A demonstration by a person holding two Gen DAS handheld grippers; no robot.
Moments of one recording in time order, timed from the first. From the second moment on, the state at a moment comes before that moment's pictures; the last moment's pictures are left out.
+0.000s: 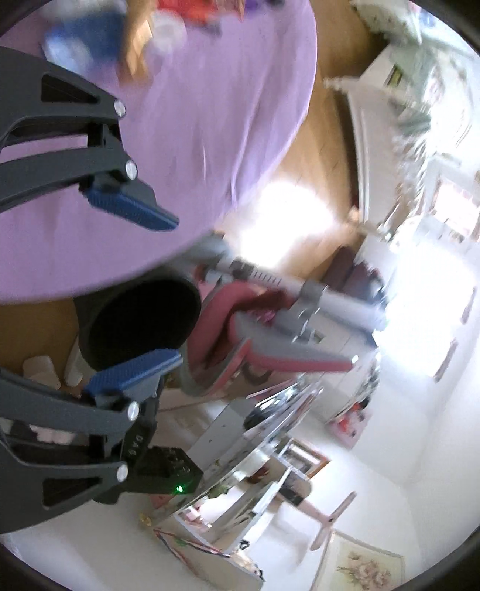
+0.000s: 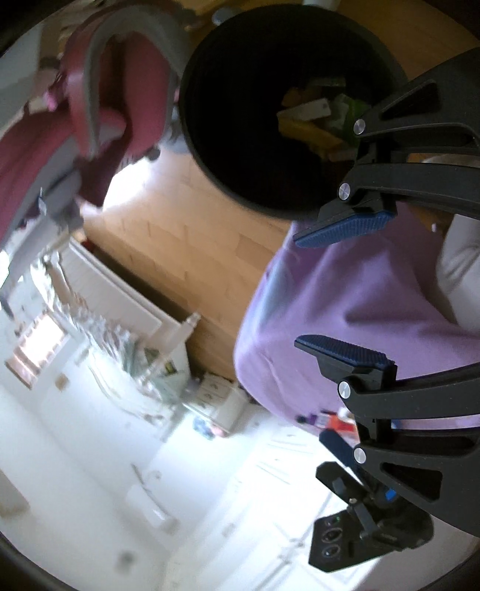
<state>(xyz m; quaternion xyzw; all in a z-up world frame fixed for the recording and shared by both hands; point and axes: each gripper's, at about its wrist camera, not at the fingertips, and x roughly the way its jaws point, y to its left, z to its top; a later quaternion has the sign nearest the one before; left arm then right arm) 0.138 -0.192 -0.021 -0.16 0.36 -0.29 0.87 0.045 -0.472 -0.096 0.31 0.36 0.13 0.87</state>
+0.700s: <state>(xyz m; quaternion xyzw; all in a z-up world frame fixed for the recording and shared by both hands) 0.010 -0.102 -0.047 -0.22 0.31 -0.16 0.91 -0.085 -0.299 -0.119 -0.14 0.28 -0.12 0.94</state>
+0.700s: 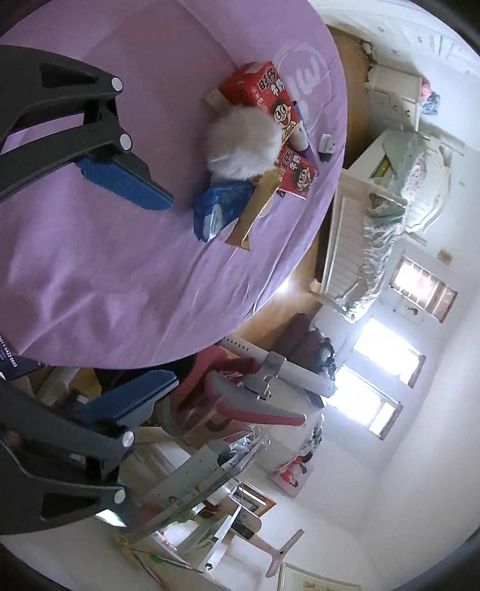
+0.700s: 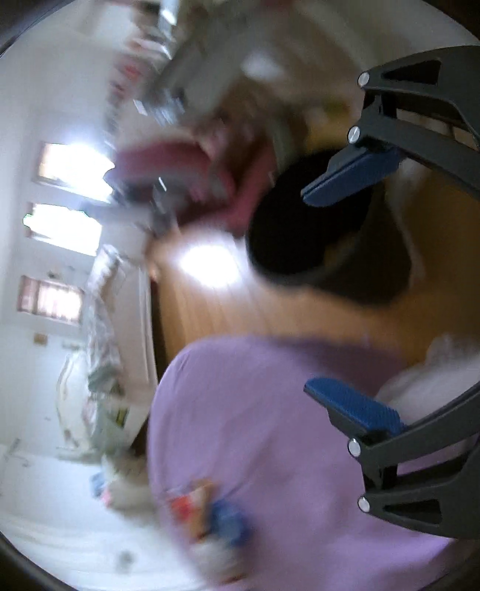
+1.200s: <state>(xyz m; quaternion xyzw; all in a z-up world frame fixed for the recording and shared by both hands) -0.096 -0.128 -0.064 -0.26 0.22 -0.20 0.92 -0.147 -0.319 -0.149 -0.20 0.19 -0.27 0.92</state>
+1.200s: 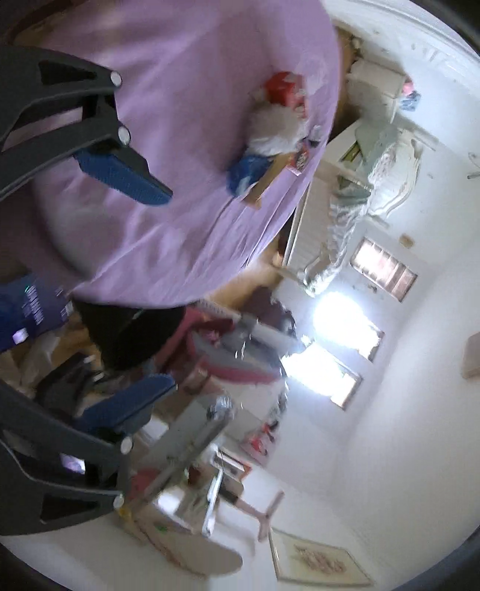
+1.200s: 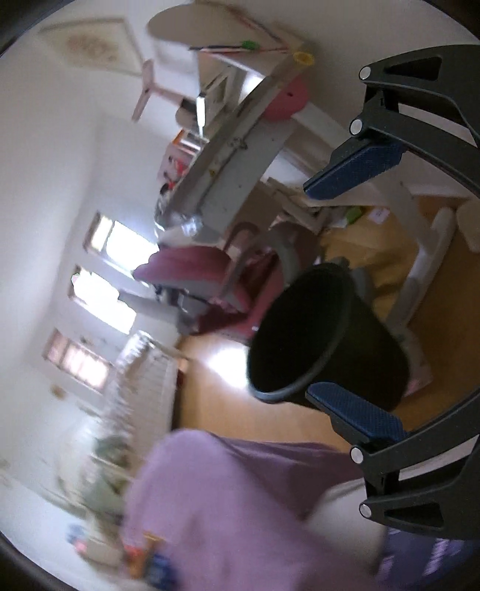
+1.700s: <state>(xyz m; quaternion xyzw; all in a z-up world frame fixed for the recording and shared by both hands) -0.112 -0.211 -0.109 -0.04 0.22 0.01 0.98 -0.174 -0.362 -0.147 -0.06 0.23 -0.23 0.94</state>
